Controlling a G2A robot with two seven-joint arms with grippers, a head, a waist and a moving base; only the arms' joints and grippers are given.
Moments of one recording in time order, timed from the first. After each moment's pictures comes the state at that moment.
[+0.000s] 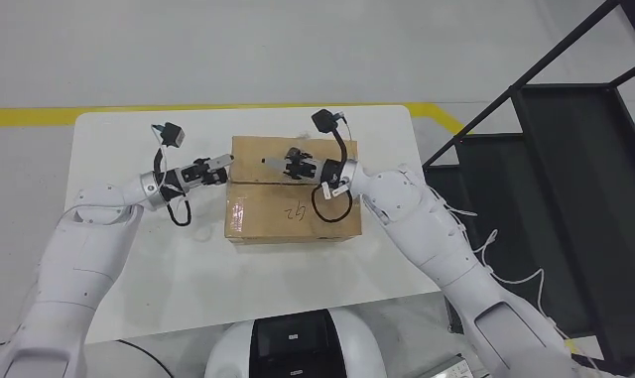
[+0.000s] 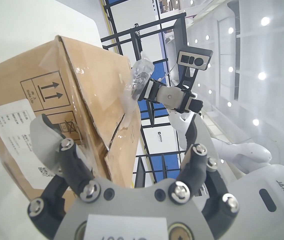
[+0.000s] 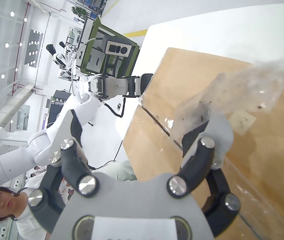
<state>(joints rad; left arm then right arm) 0.87 -1.08 -1.11 -1.01 -0.37 -0.54 -1.05 -0.94 -1.29 0.98 -1.34 -0.11 -0.28 0.63</state>
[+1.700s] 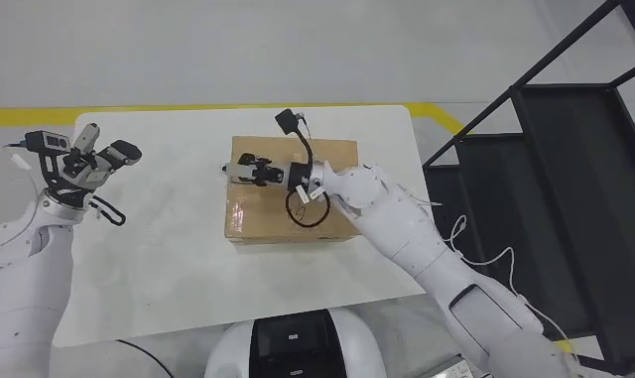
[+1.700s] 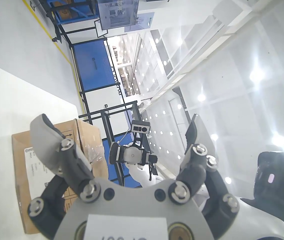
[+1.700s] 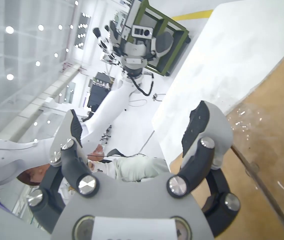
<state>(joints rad) 1.08 -1.01 -1.52 -1.06 -0.71 -0.54 -1.00 -0.89 -1.38 0.93 -1.24 0.14 -0.51 0.69</state>
